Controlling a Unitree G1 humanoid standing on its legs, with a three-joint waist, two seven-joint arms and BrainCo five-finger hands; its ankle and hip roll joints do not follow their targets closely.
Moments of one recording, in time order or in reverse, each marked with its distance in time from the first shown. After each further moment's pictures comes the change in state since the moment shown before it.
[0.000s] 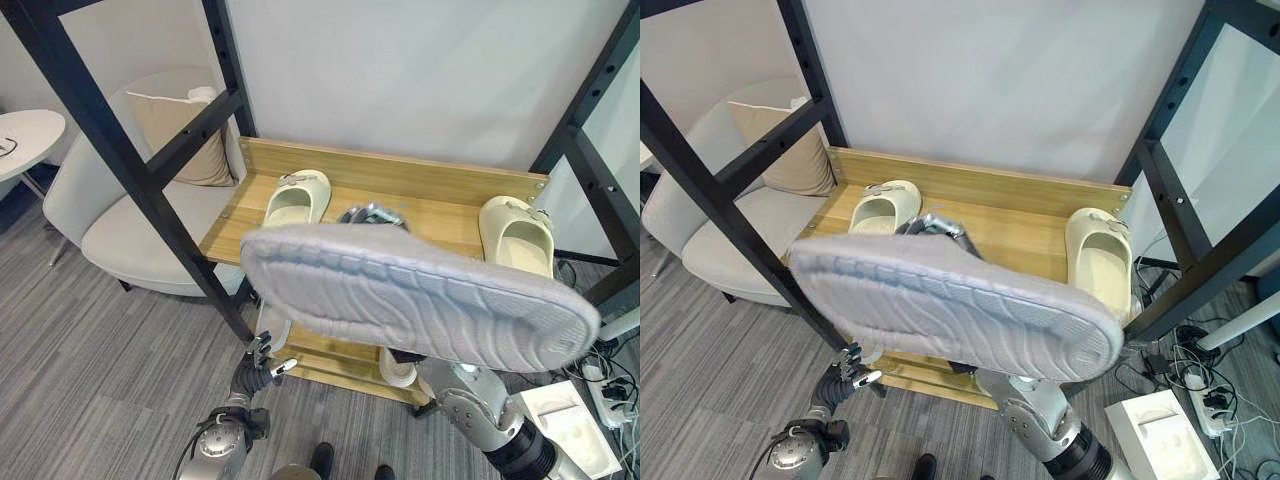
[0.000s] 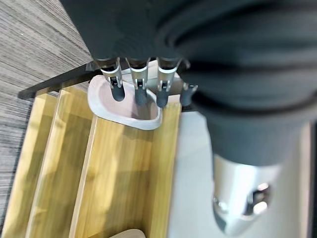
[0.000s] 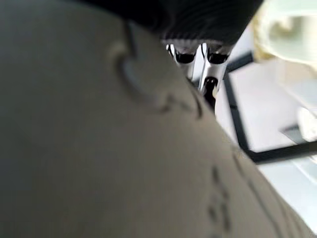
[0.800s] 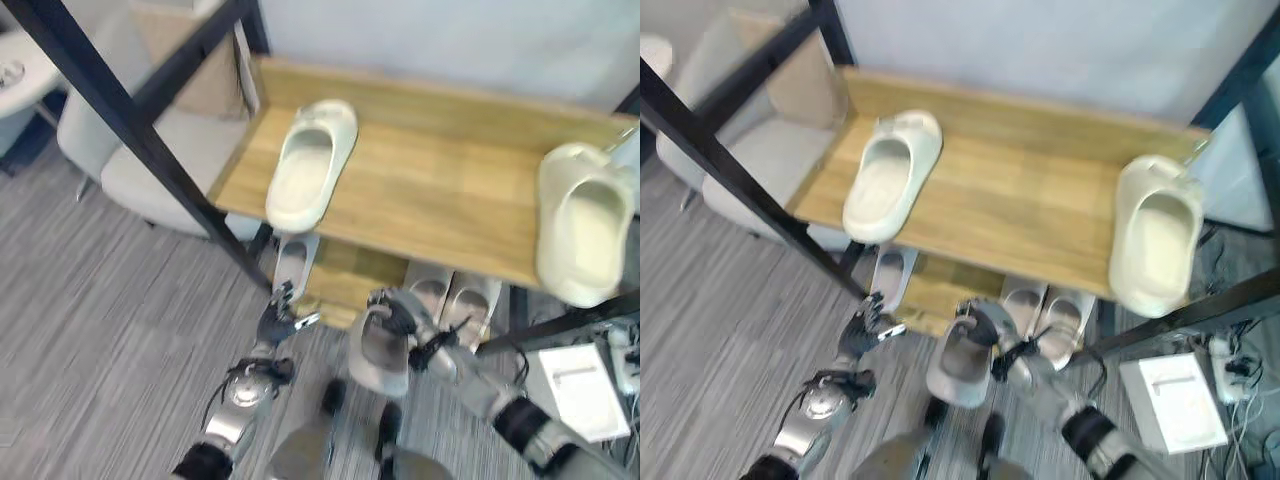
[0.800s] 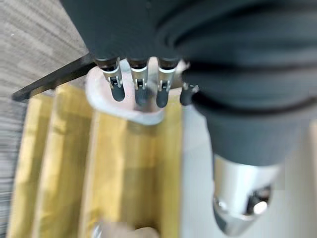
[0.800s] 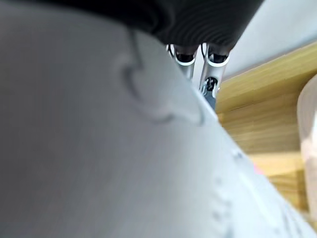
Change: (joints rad) left arm -0.389 -0.004 -0.169 0.035 0.010 -0.082 0.125; right arm -0.378 -0.132 0.036 0.838 -1.283 0.153 -0.433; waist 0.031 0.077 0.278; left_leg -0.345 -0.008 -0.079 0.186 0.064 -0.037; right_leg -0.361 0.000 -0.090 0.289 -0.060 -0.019
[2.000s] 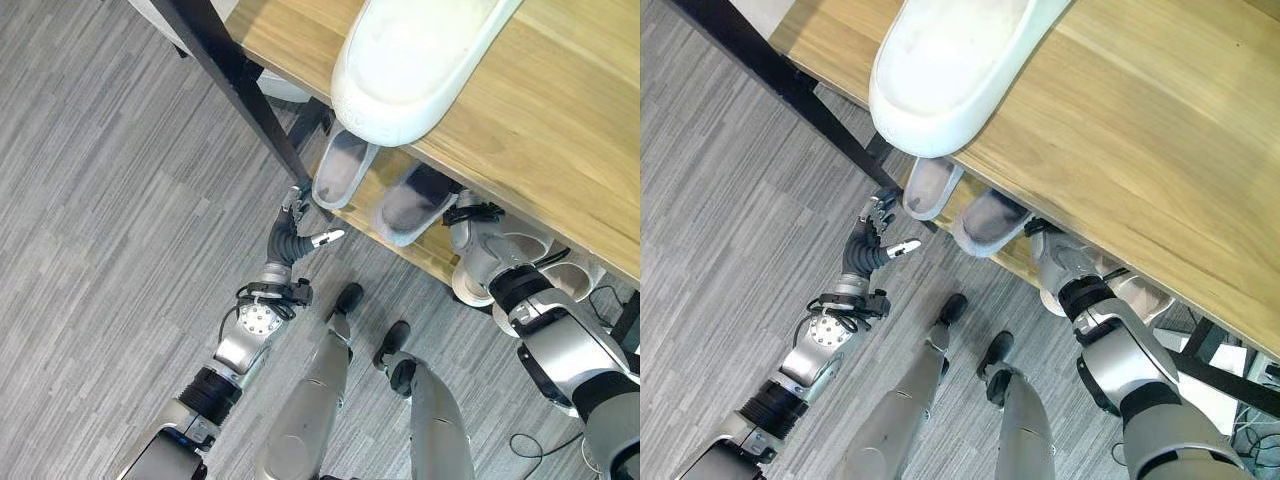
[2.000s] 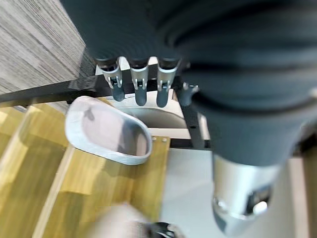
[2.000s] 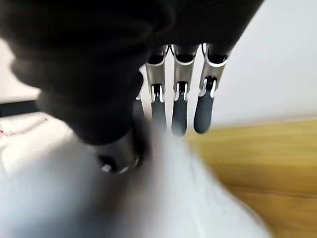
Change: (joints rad) left arm -0.169 0.062 0.000 -0.231 0.000 -0.055 0.068; right arm -0.419 0.006 -0.093 0.326 -0.018 0.225 -0.350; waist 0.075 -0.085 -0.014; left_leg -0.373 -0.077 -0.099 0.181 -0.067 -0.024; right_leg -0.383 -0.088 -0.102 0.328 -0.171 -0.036
